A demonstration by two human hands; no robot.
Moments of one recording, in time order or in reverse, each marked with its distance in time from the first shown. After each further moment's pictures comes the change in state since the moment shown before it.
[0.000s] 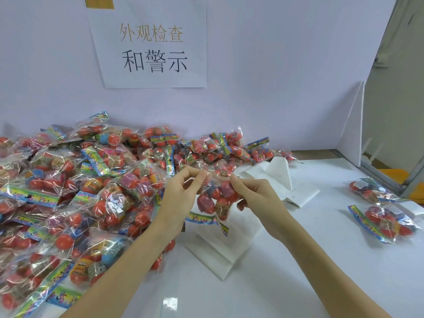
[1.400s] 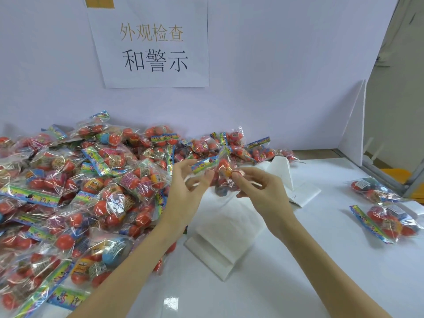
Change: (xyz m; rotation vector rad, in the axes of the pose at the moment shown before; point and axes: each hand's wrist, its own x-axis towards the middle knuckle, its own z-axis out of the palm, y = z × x) left_hand -0.003 0.000 0.009 -0.008 0.035 0.044; right_hand 0.007 0.006 -0.003 0.084 0.240 -0.111
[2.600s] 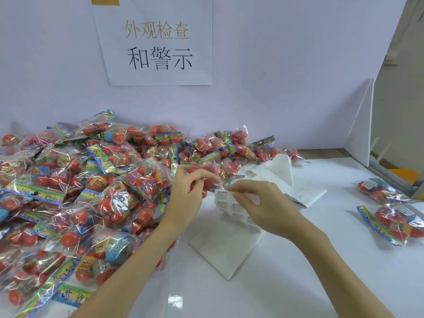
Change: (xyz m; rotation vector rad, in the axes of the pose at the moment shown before) left_hand 0.000 0.003 -0.011 0.296 -0.038 0.149; right_hand -0.012 -0.012 -0.009 -0.778 -0.338 -0.211
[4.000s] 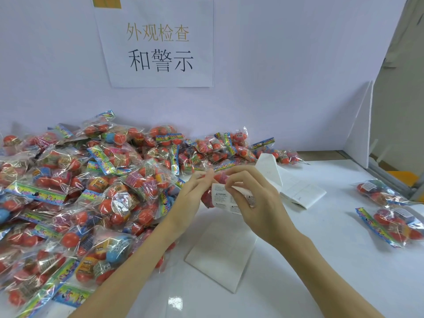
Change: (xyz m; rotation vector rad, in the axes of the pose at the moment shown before) left_hand -0.002 0.006 0.004 -0.287 -0.191 -0.222; right_hand 0.003 -0.002 0.020 0.019 0.396 -0.442
